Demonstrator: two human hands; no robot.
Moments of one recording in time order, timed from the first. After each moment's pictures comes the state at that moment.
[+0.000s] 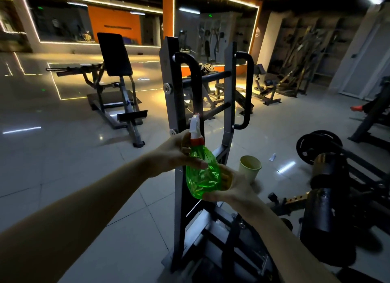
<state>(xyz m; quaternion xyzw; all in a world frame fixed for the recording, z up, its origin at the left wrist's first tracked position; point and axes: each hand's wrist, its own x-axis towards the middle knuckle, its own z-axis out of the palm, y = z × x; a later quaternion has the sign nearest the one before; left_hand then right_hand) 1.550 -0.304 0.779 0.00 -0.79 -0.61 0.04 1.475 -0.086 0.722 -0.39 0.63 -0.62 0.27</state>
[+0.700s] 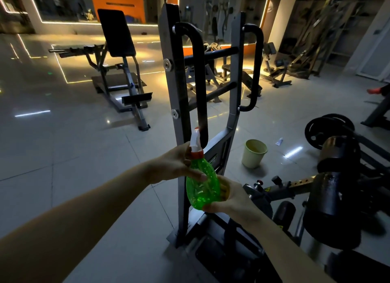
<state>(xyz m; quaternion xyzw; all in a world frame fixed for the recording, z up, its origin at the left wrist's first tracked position) 1.560 -0.281 0.719 0.06 -0.83 -0.56 -0.04 1.483 -0.069 0.653 -0.32 0.67 -0.58 0.33</state>
